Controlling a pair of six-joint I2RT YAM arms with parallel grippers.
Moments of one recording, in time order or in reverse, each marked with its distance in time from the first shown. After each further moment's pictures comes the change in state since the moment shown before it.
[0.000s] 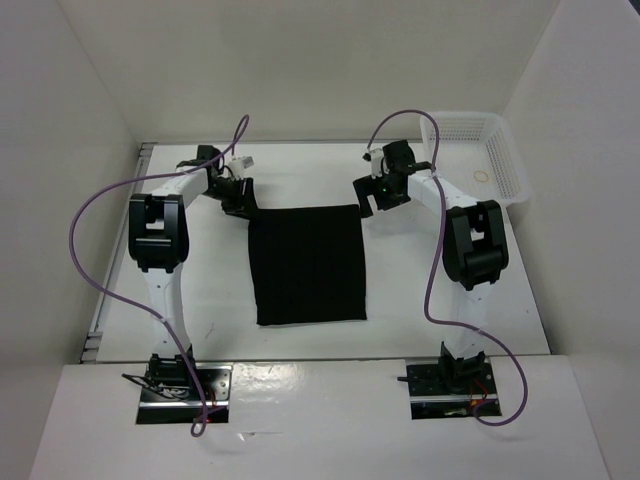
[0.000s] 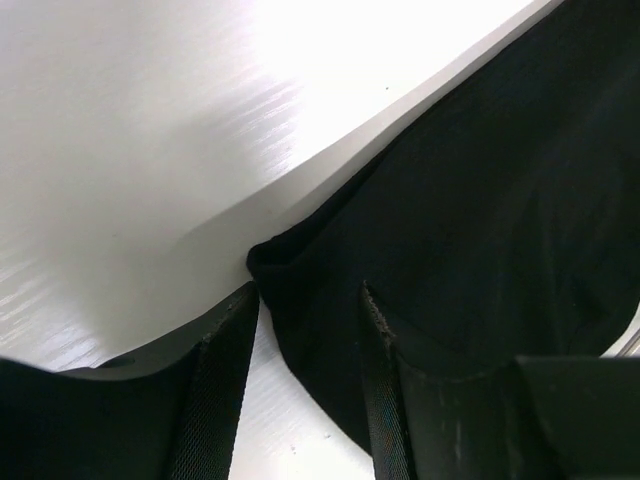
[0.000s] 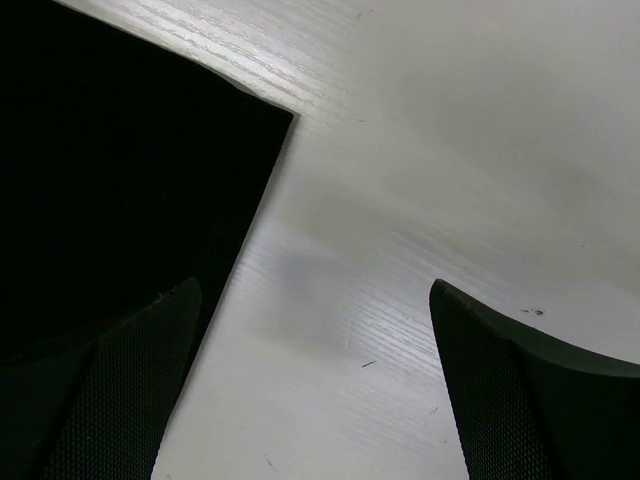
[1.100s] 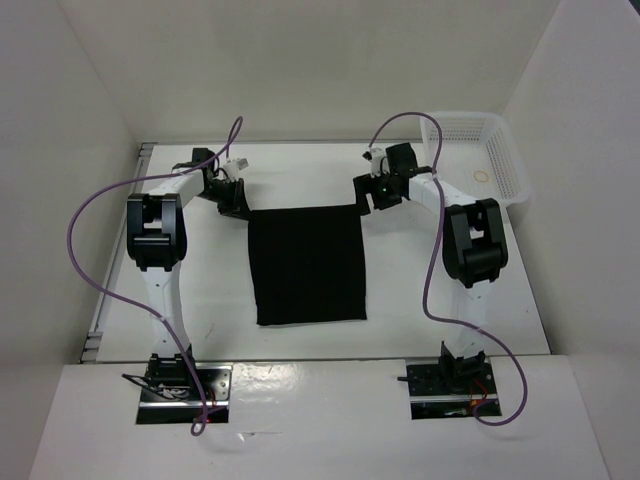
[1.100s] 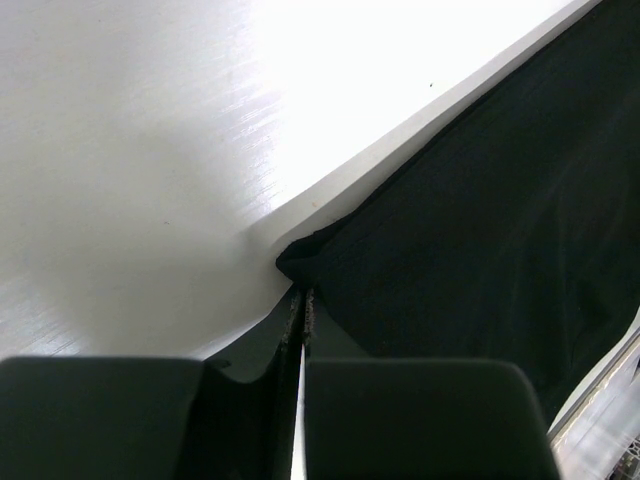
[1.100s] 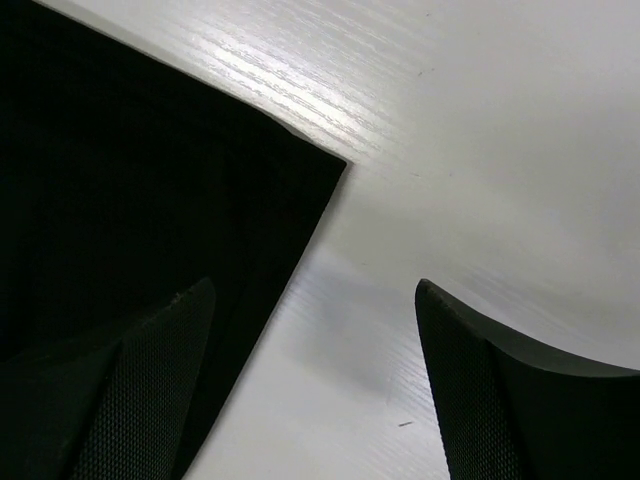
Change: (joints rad) left arm 0.029 0.023 -0.002 0.009 0.018 -0.010; right arm -0.022 0.013 -0.040 0.123 -0.156 0.040
